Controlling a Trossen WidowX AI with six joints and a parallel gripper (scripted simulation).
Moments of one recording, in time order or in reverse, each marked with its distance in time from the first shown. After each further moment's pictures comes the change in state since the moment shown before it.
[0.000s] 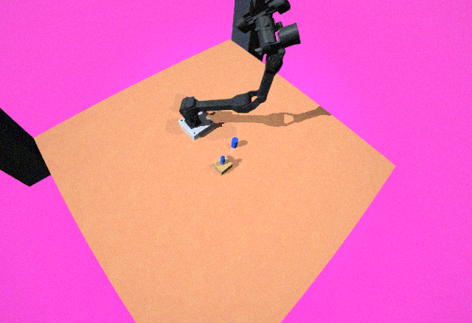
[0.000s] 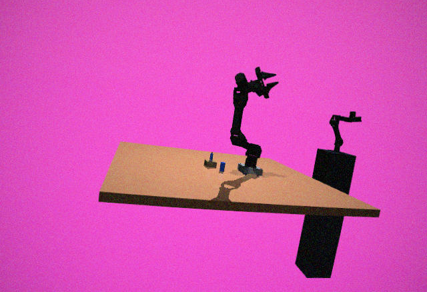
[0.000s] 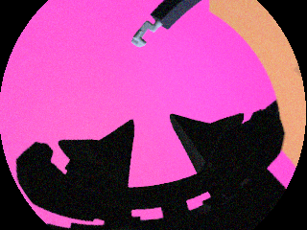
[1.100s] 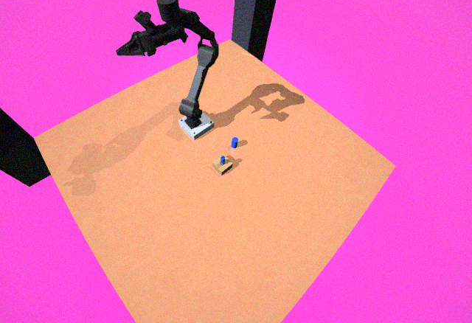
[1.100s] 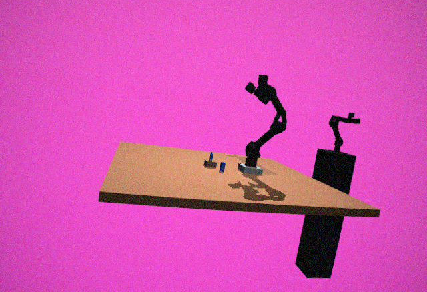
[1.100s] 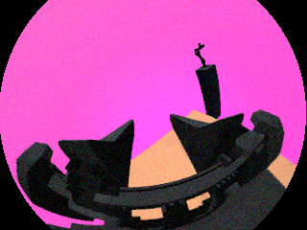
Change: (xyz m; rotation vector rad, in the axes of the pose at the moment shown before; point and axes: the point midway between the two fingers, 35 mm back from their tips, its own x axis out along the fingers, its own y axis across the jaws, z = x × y) arm -0.140 -0.290 -0.315 -0.907 2.009 -0.042
